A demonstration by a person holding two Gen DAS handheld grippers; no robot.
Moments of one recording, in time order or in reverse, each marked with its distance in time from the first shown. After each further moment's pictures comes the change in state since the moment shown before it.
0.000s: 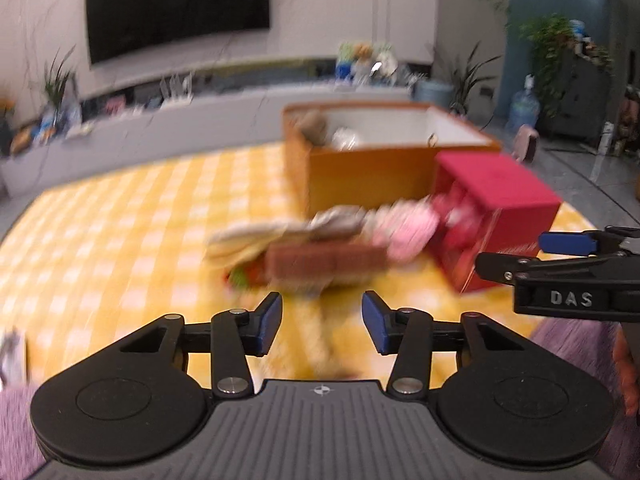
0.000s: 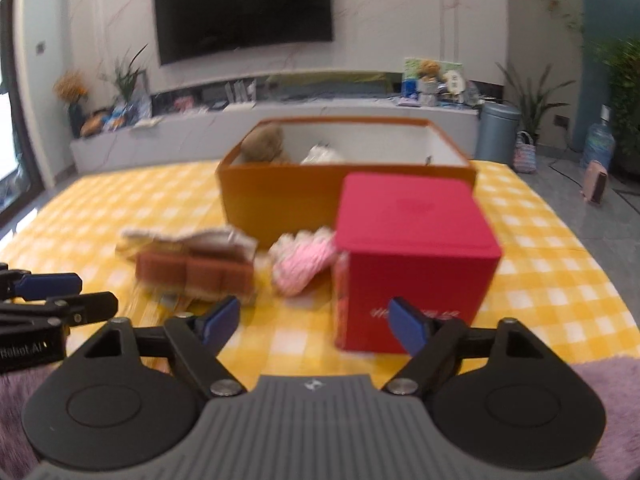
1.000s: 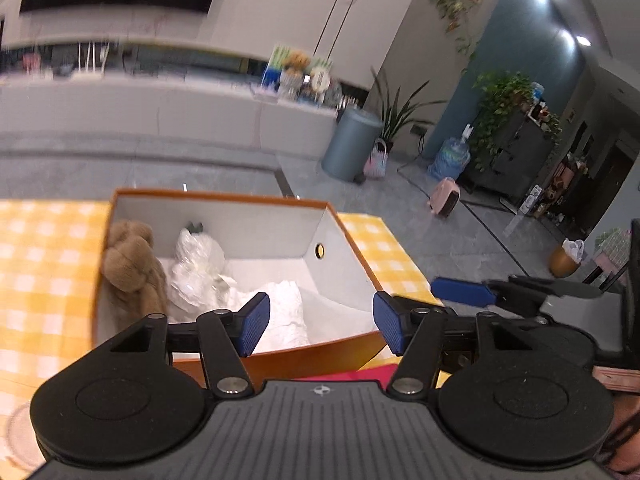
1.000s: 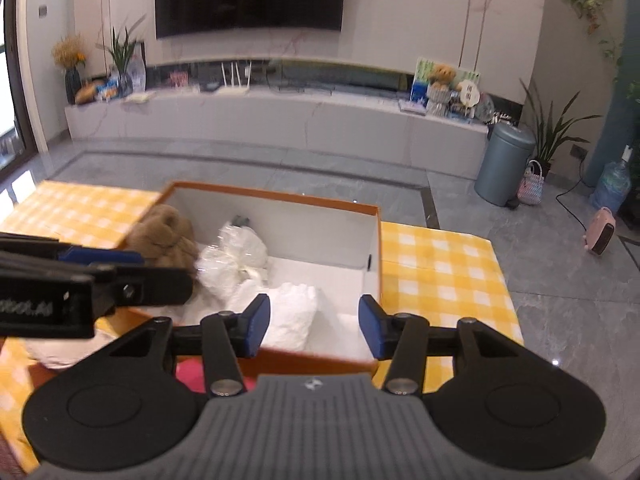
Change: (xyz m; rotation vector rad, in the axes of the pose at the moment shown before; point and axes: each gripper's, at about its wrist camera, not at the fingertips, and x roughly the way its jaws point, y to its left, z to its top) left arm 0.093 -0.058 0.178 -0.141 -0.025 -0.323; right arm 0.071 -0.121 0.185 -0.101 0.065 0.000
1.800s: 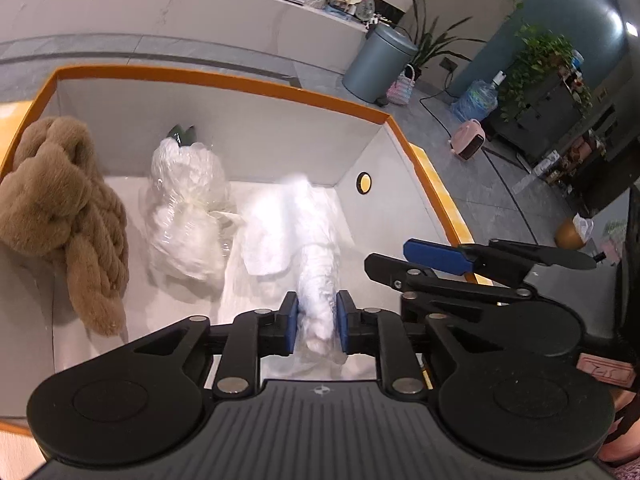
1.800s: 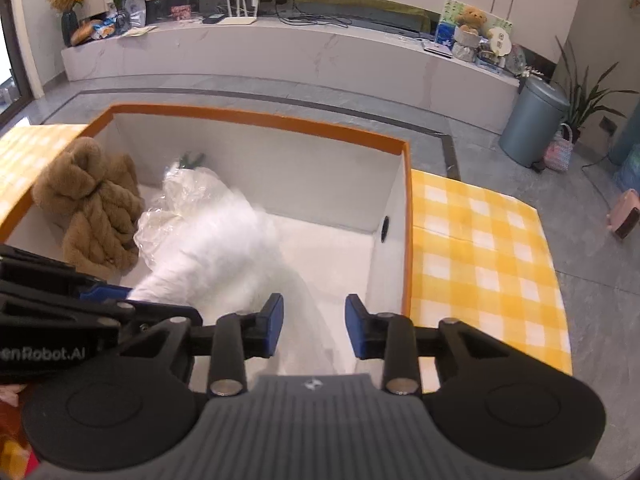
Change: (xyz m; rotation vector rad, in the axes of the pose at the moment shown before) left arm 0.135 0.063 -0.005 -0.158 0.298 -0.035; right arm 0.157 -0.019 0.005 -0.066 0.209 0.024
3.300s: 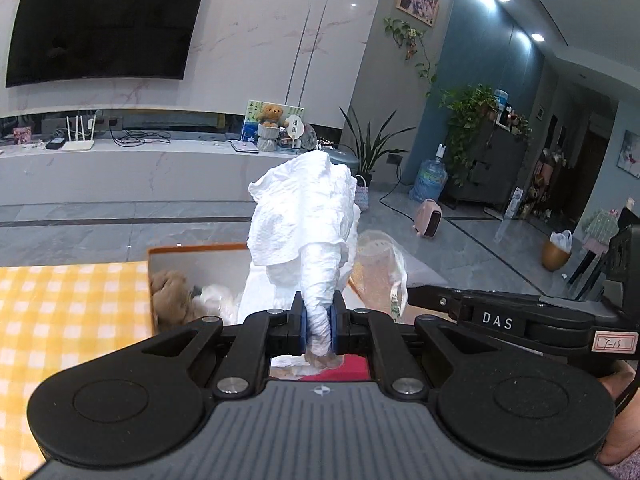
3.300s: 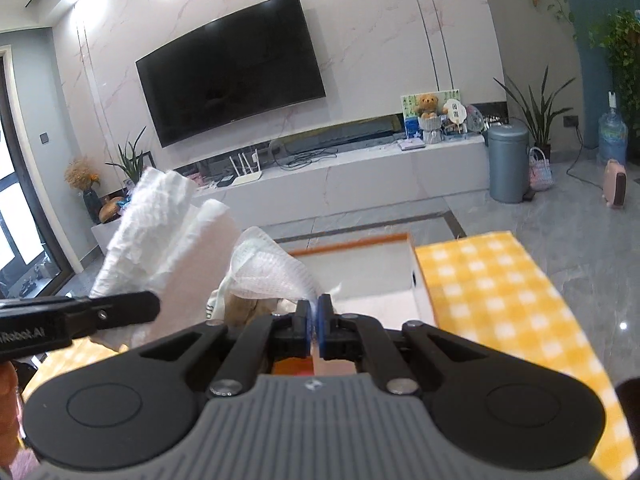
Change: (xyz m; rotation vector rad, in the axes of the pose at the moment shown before) left arm -0.174 -0.067 -0.060 0.287 -0.401 0.005; right arm -0.210 0.034 -0.075 0.326 -0.429 0.104
